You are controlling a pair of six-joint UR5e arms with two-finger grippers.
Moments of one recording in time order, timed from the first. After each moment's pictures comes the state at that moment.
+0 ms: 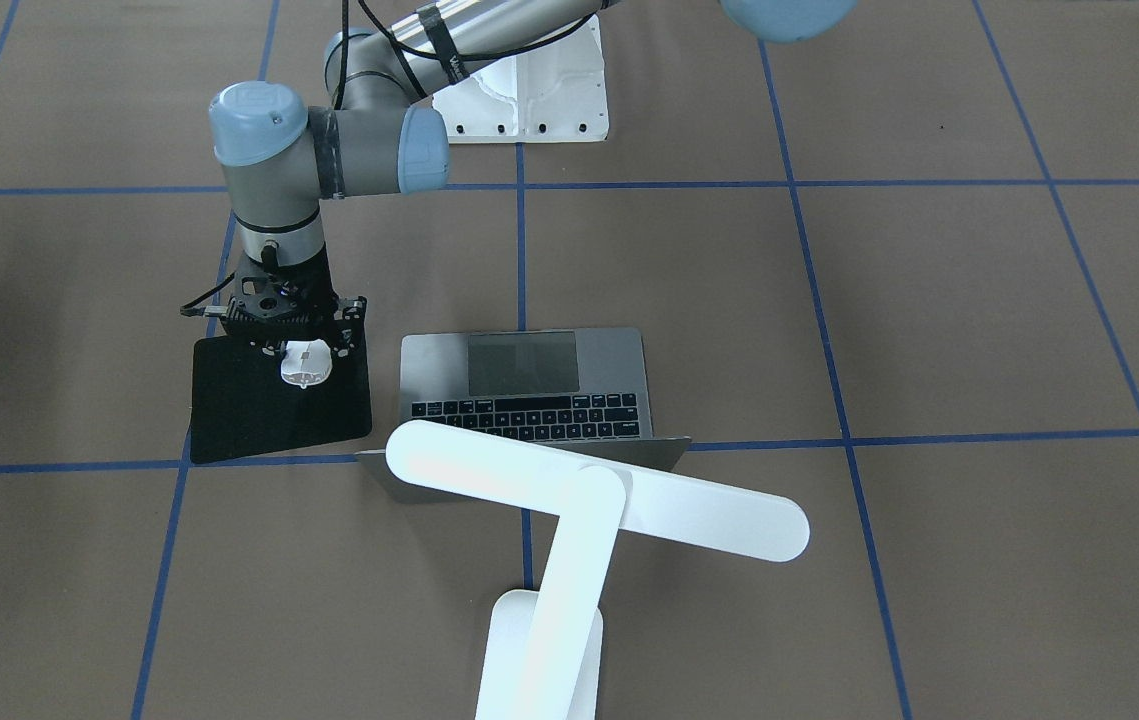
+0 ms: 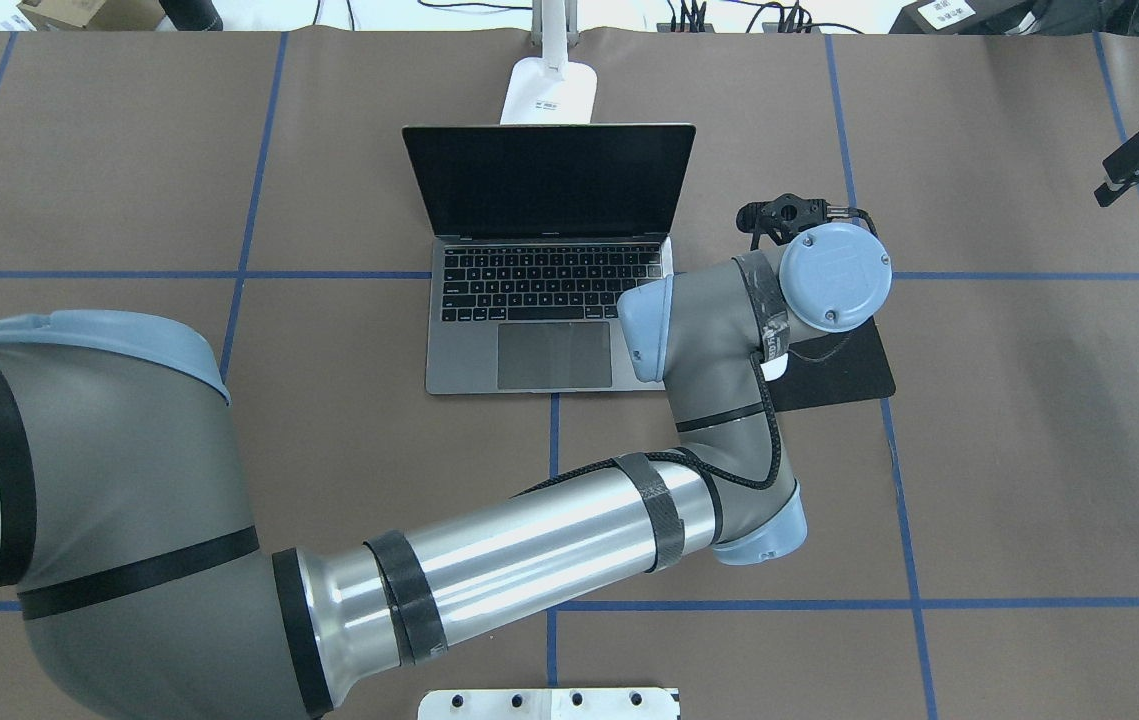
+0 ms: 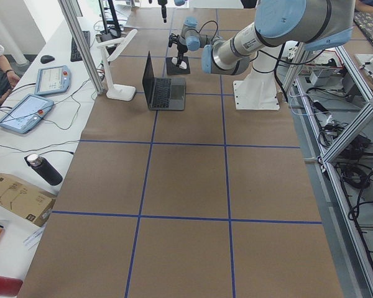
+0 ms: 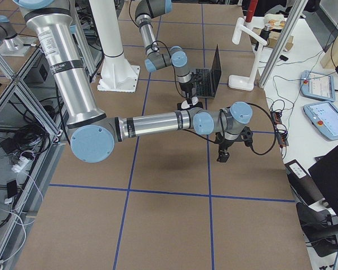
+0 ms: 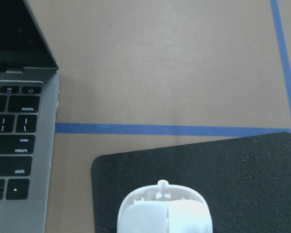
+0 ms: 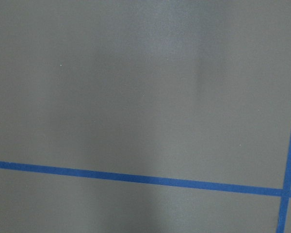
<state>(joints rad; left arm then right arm) -0.38 -3.07 -0.55 -2.04 -1.57 -1.34 1.34 -1.26 1.41 -1.57 2.38 0.20</state>
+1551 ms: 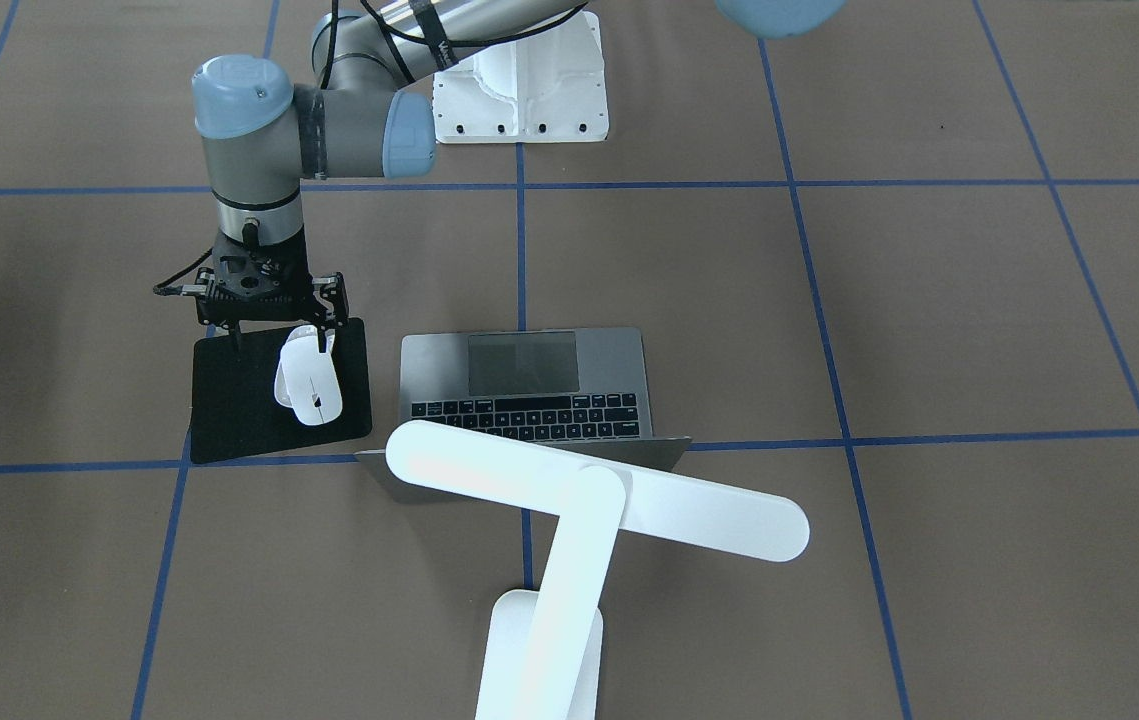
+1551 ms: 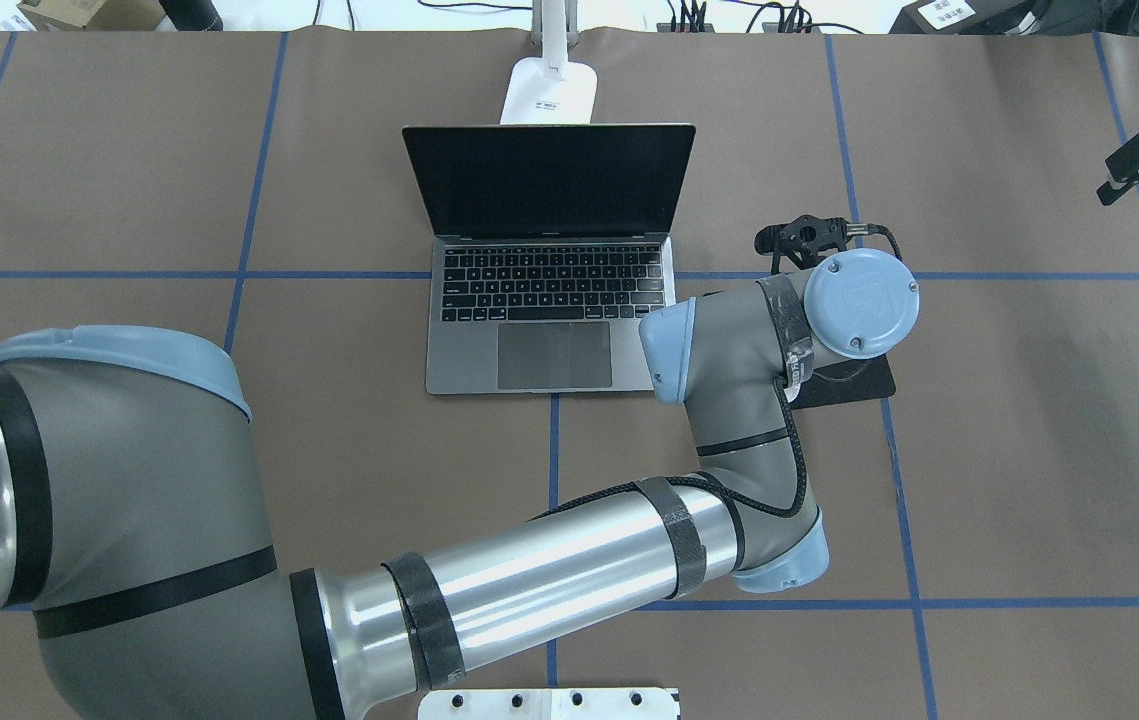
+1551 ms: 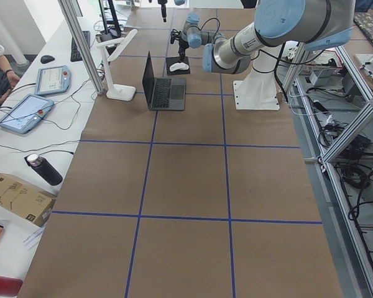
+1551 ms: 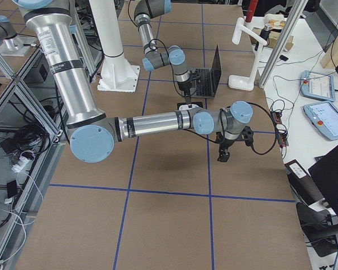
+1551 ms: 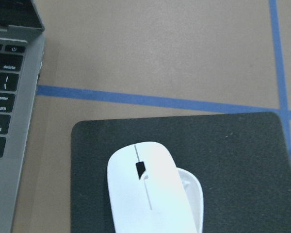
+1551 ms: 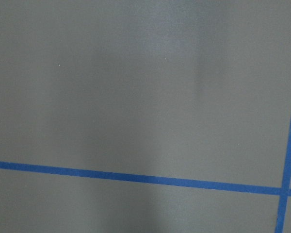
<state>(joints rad) -0.39 -3.07 -0.62 -2.06 -1.56 -1.41 1.34 -1.25 1.42 -1.57 2.38 0.20</state>
